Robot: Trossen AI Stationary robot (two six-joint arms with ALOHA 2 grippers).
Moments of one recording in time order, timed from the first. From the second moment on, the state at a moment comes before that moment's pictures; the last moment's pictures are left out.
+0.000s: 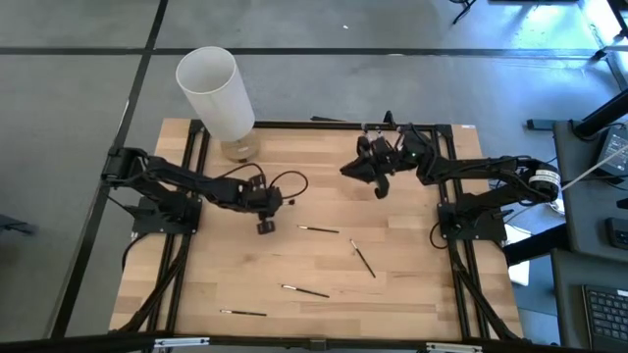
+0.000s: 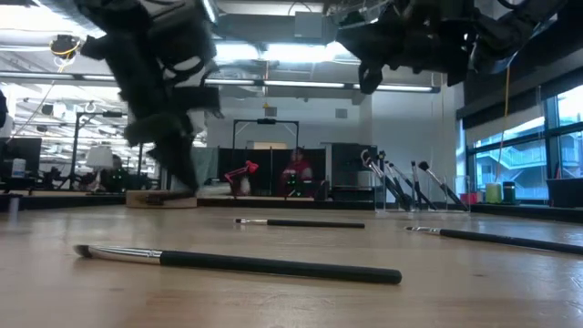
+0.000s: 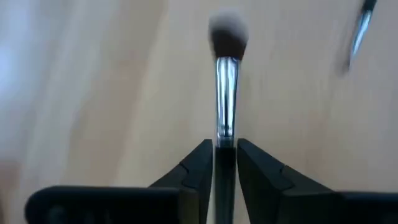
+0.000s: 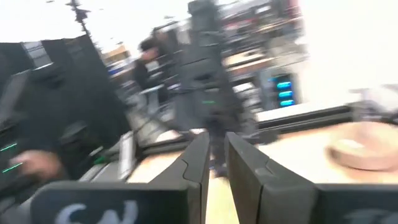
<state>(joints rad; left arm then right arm) -0.02 1.44 0.70 -0.34 -0.30 -0.18 -0.40 1.28 0.59 0.83 -0.58 0.33</state>
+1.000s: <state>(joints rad) 0.08 1.42 0.77 -0.38 -0.24 -0.26 -0.11 1.29 0.59 0.73 -0.04 0.41</state>
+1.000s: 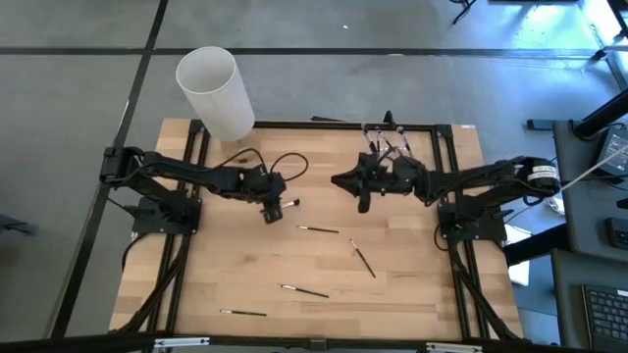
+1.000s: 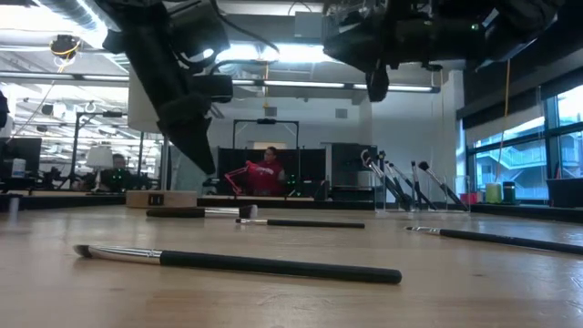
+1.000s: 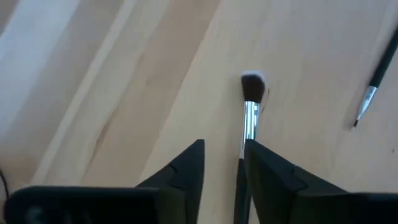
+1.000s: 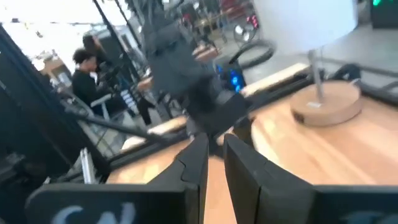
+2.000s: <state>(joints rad) 0.05 1.59 0.74 -0.31 -0.24 -0.22 -0.09 1.29 0.59 0.74 -0.11 0.41</state>
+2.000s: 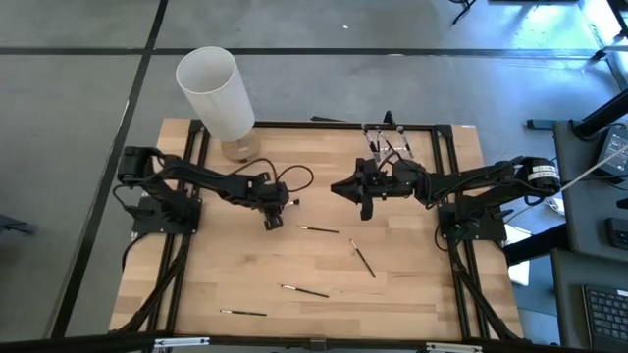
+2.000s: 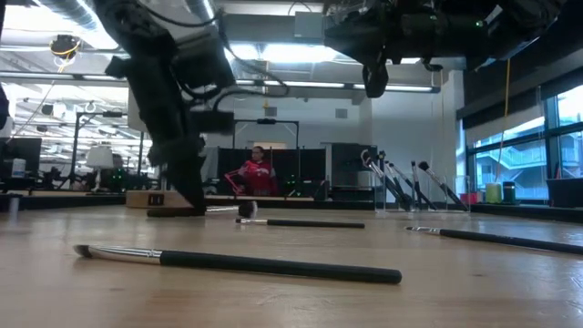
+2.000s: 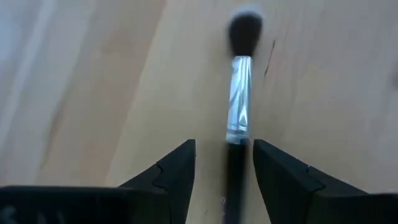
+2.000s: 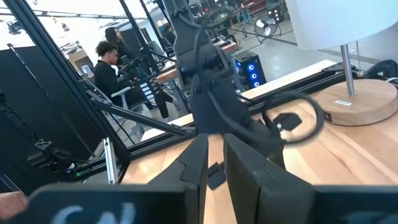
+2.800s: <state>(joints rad) 0.05 1.65 0.74 -0.21 -0.33 -0.25 -0.12 1.29 0.59 0.70 -0.18 0.39</state>
